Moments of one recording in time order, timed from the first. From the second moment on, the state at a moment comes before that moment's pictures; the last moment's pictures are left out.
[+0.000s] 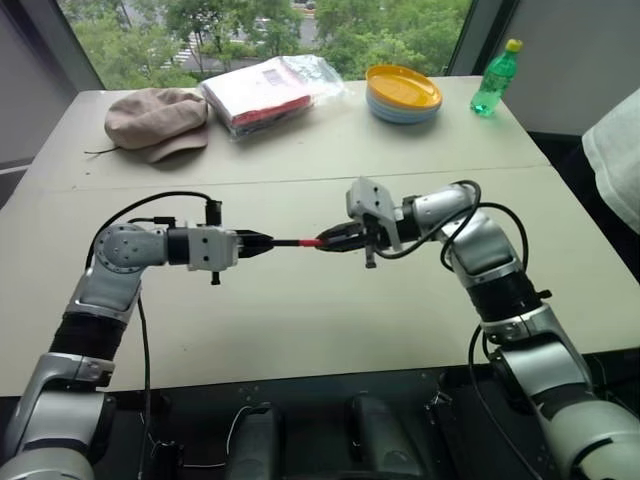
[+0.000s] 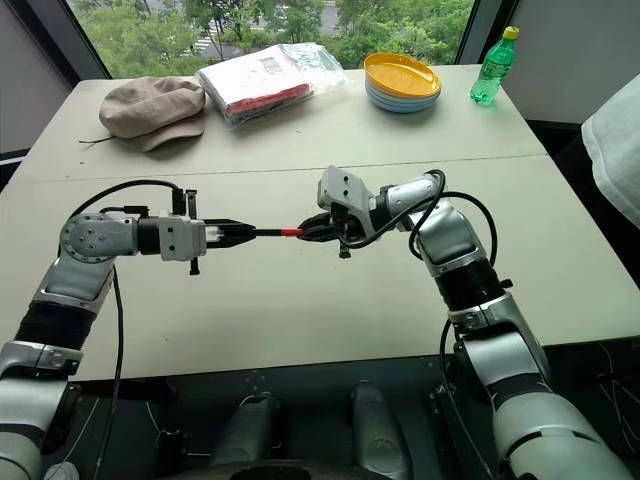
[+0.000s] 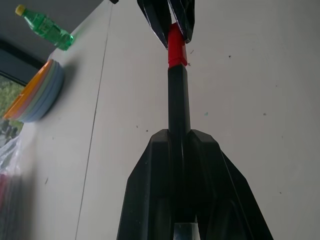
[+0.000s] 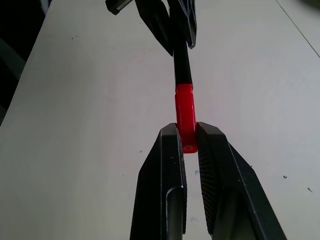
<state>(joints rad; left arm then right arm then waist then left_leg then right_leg) -0.54 0.71 -0.10 0.28 -0.08 -0.49 -1.16 -0.83 -0.42 0.27 0.18 0.10 0.39 1.28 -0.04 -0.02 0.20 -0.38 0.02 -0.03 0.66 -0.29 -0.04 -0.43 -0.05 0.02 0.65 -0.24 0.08</state>
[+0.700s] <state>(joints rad) -0.55 0.72 -0.09 0.27 -0.14 -0.38 -1.24 -0.83 -0.39 0.30 0.18 0.02 0.24 1.26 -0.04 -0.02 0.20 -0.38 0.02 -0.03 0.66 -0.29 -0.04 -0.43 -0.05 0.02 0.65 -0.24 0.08</state>
